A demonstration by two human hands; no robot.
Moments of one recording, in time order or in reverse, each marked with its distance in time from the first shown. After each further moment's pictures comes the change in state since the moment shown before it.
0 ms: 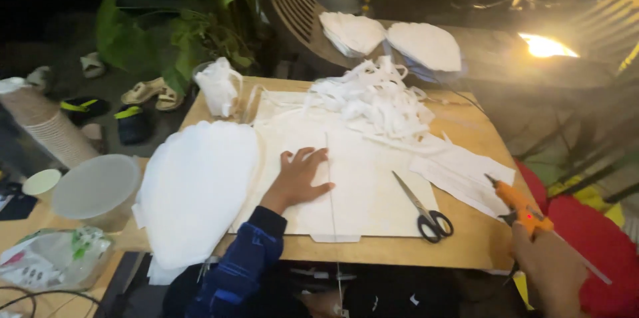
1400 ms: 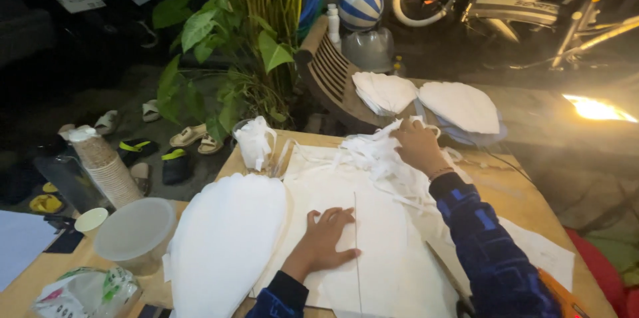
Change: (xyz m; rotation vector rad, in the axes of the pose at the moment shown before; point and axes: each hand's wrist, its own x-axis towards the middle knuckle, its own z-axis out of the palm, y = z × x) left_hand -0.002 0.022 -0.037 -0.197 -0.165 -0.110; right_hand 0.166 -0.385 0.021 -0.088 0.619 -1.268
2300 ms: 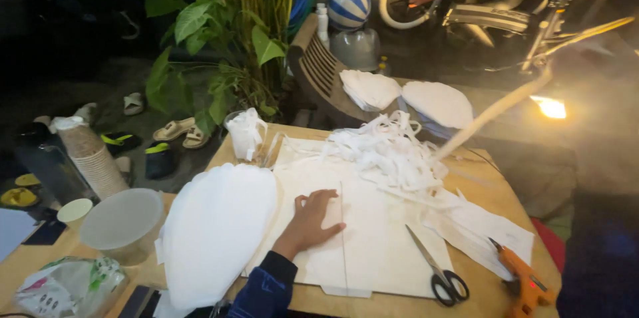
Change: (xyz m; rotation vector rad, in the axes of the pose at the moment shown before) left_hand -0.001 -0.010 0.009 -0.067 0.288 0.091; right_hand -0.089 0.114 -0.308 -0.193 0.281 -0.028
